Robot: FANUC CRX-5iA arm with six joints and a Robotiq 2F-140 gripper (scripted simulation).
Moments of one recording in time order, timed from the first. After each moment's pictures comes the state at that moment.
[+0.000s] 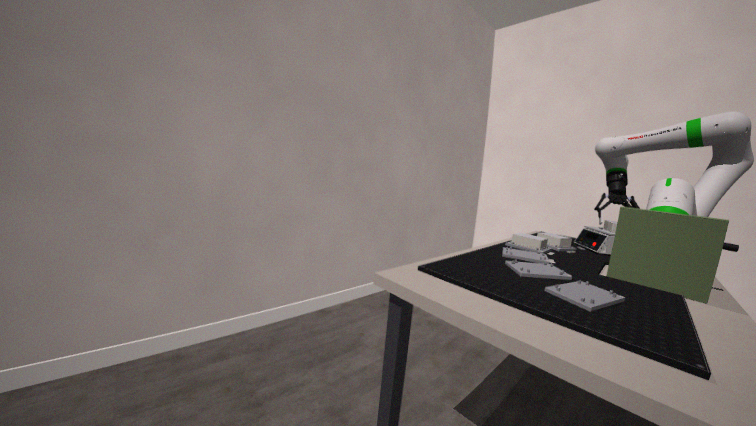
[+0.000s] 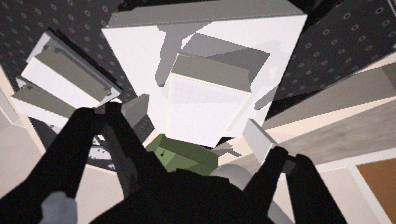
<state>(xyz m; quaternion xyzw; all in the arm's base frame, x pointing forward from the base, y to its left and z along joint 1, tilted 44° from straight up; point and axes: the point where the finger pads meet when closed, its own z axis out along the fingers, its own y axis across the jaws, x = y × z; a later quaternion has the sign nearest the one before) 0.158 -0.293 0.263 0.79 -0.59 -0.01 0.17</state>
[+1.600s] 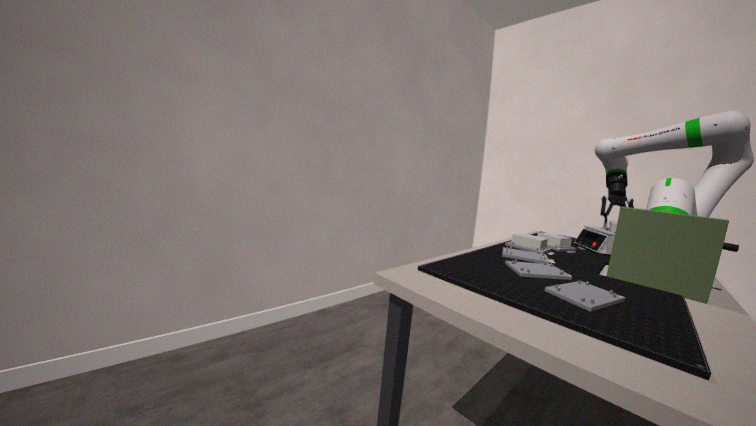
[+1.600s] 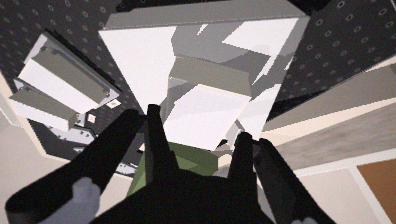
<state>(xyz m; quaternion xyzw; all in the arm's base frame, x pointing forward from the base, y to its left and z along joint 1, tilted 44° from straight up) 0.157 -0.297 0.259 0.79 -0.59 -0.01 0.17</state>
